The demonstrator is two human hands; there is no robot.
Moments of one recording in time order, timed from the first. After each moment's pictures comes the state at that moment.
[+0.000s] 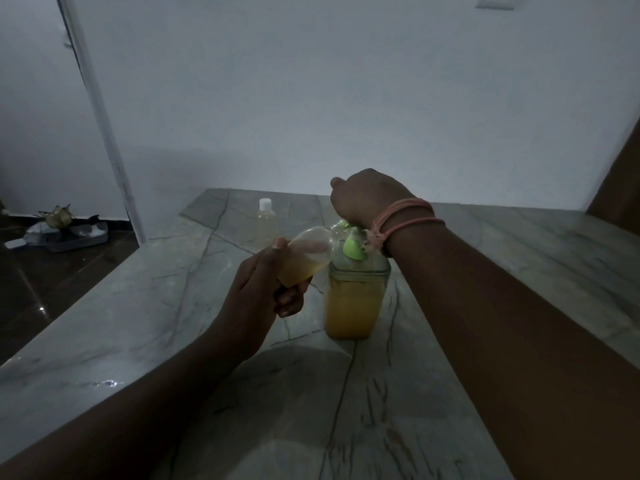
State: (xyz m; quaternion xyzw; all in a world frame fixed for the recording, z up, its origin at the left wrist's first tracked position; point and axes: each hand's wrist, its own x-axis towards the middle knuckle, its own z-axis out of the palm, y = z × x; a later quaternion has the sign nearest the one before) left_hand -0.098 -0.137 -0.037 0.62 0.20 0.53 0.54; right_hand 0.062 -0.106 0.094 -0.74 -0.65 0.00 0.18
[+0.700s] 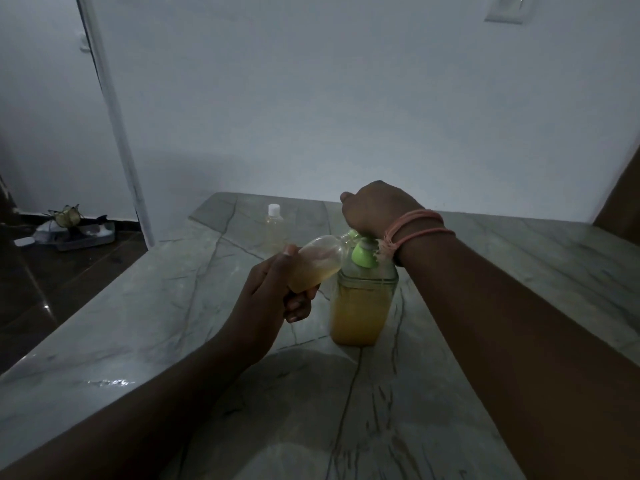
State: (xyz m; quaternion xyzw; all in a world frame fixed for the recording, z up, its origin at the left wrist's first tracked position) left_hand -0.098 -0.137 -0.038 0.61 0.21 0.54 0.54; right_hand 0.063 -0.100 0.091 -0.75 -0.64 0.01 0.16
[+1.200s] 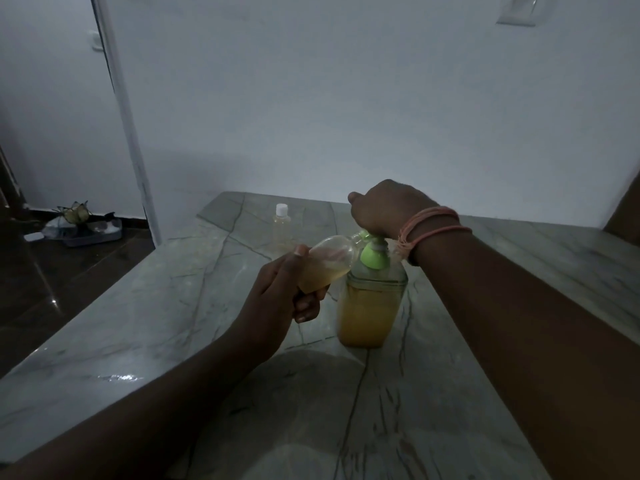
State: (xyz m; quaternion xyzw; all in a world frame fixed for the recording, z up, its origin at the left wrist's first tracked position) left_hand -0.098 -0.138 -0.037 0.61 0.19 0.54 0.55; right_hand 0.066 -0.096 0.091 -0.76 -0.63 -0.01 0.18
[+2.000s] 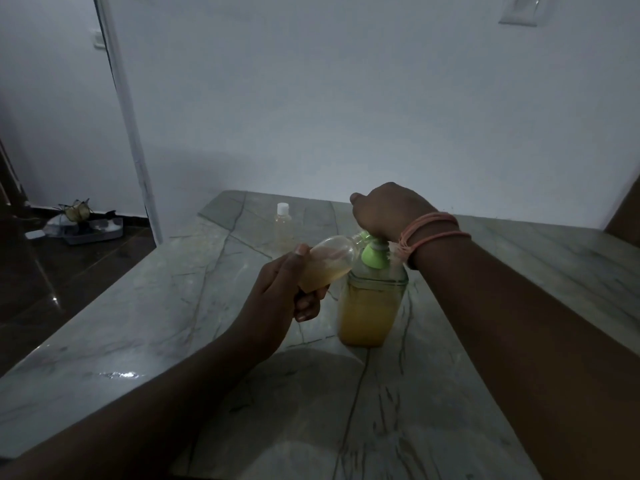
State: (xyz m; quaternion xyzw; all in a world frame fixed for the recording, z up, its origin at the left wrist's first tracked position) left_hand -0.098 -0.138 -0.038 0.61 0.20 0.54 0.55; right_hand 0.068 -0.095 0.088 -0.75 -0.64 -0.01 0.17
